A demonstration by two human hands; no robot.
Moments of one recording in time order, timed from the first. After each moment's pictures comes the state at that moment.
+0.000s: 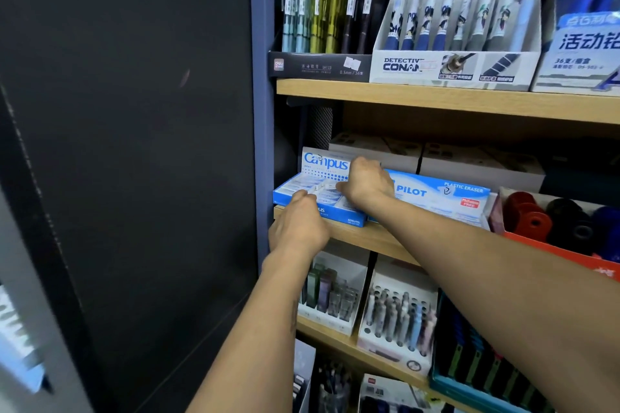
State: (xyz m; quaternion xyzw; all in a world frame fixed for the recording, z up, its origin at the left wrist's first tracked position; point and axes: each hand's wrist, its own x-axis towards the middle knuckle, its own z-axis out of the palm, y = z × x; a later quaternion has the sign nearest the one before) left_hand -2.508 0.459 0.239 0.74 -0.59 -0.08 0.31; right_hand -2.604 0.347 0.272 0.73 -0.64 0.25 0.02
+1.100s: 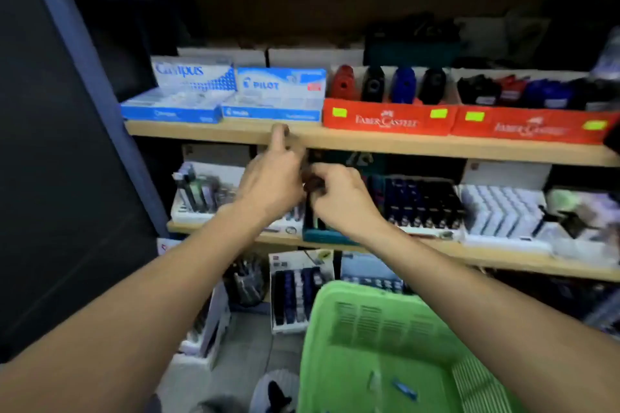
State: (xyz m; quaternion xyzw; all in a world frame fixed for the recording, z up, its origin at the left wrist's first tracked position) left_hand -2.670 0.523 0.189 0.58 -0.78 0.06 0.23; right_hand -2.800 0.531 0.160 0.74 -0.55 0.34 -0.14
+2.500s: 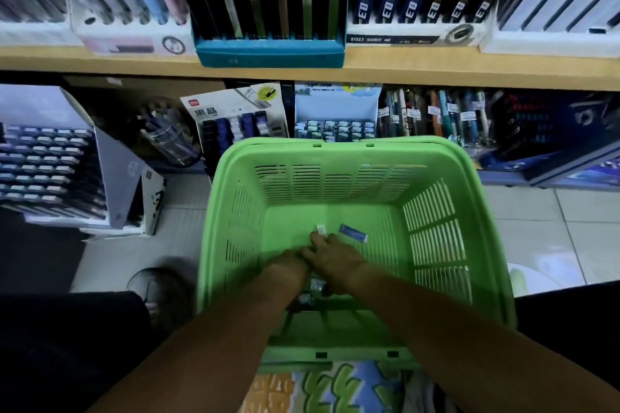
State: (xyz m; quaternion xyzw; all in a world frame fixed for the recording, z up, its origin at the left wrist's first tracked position) left_hand -2.782 0.628 -0.213 0.49 -0.70 -0.35 -0.38; right_hand -2.899 0.643 -0.254 0.80 -0.49 -0.22 -0.24
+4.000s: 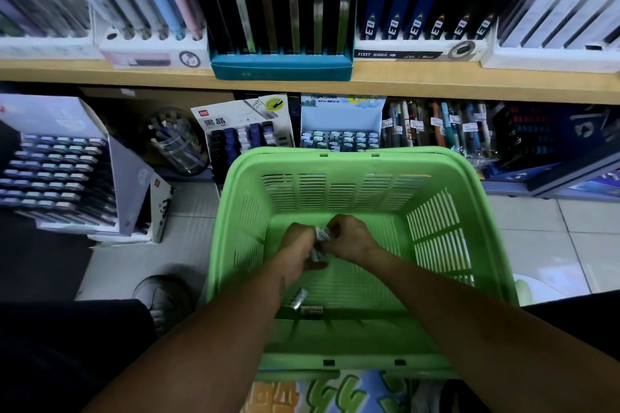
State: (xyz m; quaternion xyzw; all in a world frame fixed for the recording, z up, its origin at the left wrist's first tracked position) left_hand -2.794 0.591 -0.229 0.72 -0.23 -0.65 0.12; right_hand -2.918 0.604 -0.242 0.53 -0.71 0.09 -0.45
